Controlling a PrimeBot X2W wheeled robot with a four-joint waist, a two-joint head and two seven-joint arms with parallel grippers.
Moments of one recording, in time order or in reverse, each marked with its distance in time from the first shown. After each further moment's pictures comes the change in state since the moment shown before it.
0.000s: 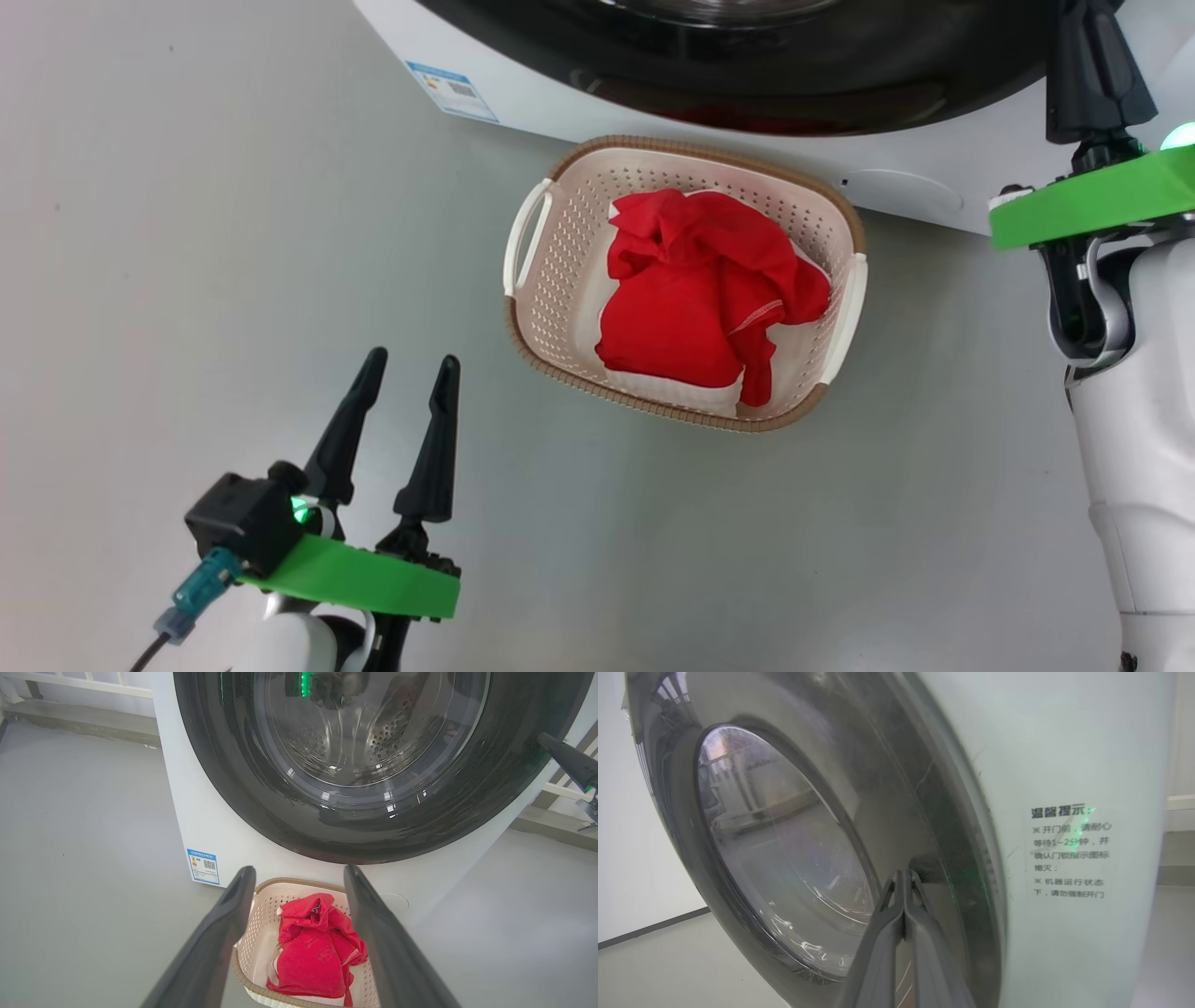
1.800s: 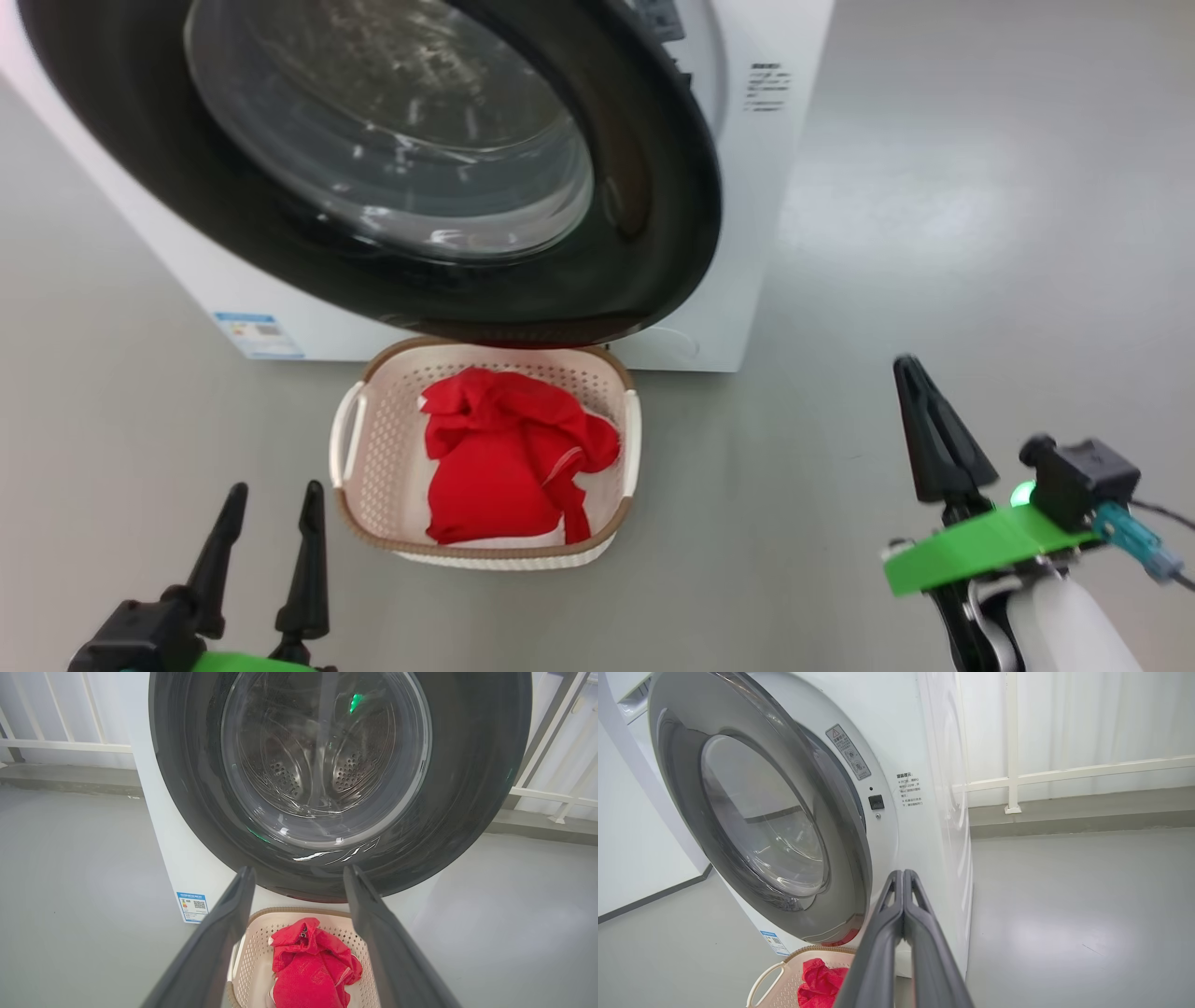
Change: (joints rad) left arm 0.220 0.040 0.227 0.014 0.143 0.000 0.000; right arm 0.620 0.081 0.099 -0.219 0.063 -0.009 0.001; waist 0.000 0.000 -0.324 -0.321
